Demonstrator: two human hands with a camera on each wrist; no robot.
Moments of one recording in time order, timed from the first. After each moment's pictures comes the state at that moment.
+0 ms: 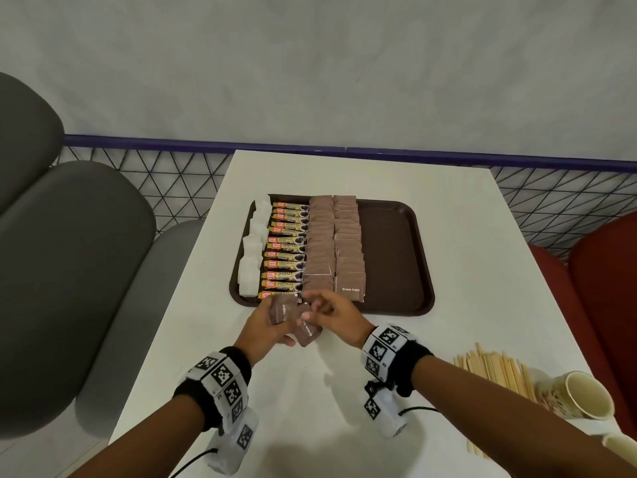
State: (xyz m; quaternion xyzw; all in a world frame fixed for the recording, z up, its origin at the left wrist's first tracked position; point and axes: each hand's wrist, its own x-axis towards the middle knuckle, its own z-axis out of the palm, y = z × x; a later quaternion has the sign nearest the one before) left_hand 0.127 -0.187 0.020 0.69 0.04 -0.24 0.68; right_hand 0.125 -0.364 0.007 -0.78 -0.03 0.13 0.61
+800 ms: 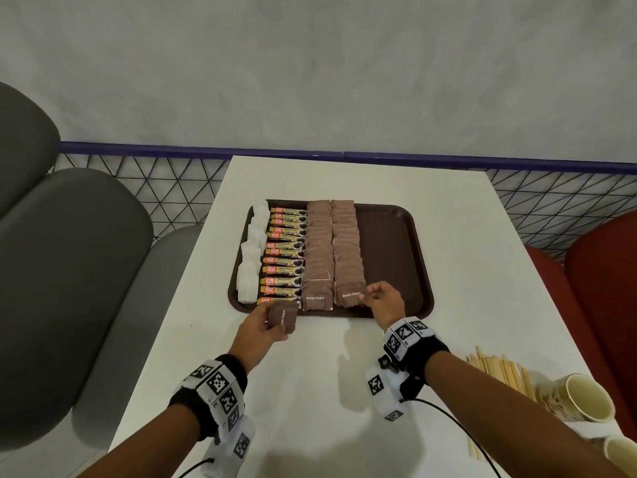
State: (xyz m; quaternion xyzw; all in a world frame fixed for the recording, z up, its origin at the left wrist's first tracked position) left_hand 0.132 -0.179 0.014 0.75 0.06 -0.22 0.63; right_hand 0.139 -0.425 -0.002 -0.79 0.28 0.00 0.54
